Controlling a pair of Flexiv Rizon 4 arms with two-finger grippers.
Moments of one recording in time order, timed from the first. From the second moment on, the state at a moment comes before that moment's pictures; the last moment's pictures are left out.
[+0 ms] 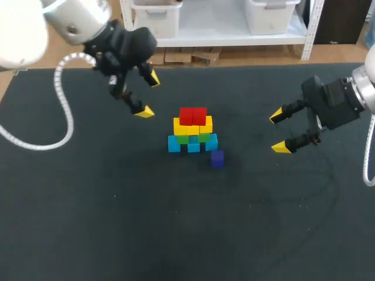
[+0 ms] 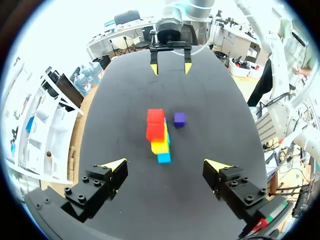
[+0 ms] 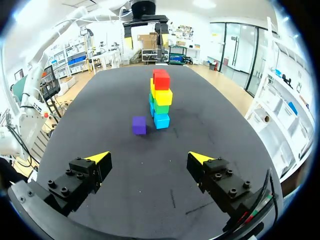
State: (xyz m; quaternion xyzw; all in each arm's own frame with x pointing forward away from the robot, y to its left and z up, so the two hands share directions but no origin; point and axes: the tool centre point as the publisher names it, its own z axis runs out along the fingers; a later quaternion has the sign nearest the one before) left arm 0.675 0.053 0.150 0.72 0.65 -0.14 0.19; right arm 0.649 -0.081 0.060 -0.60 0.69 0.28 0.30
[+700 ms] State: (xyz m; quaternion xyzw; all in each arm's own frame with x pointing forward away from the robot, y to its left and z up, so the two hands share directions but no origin) left arm 0.644 0.144 0.154 0.69 0.67 -0.13 0.23; right arm 0.649 -0.081 0.060 -0.60 0.69 0.28 0.30
